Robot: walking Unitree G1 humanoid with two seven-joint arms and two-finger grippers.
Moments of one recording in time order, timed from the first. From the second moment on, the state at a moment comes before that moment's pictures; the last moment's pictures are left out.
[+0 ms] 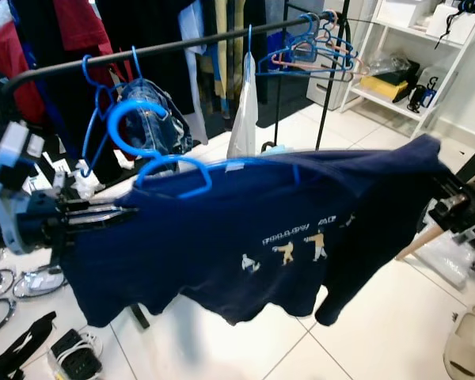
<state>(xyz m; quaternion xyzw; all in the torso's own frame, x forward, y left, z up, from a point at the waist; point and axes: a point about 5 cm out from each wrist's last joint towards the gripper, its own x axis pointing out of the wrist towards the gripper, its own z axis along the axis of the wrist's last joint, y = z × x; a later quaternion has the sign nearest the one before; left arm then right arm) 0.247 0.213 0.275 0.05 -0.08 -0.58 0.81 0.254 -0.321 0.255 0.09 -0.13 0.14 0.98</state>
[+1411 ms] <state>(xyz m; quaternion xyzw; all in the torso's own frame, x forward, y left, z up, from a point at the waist) 0.268 0.171 0.250 0.28 0.00 -0.57 0.77 0.221 -0.263 0.228 0.00 -0.01 0.37 0.93</state>
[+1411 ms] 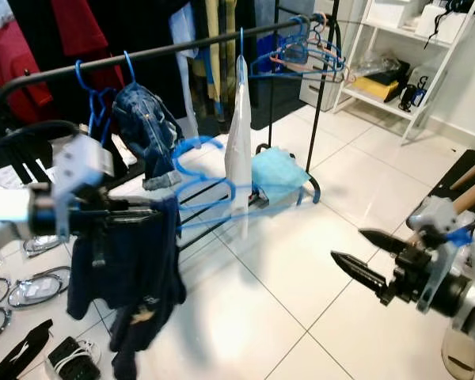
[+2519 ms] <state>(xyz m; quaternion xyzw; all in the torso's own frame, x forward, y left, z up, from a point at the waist) 0.255 0.125 0.240 0.33 -0.02 -0.66 0.67 0.210 -0.197 0.257 -0.13 0.01 0.55 0.83</state>
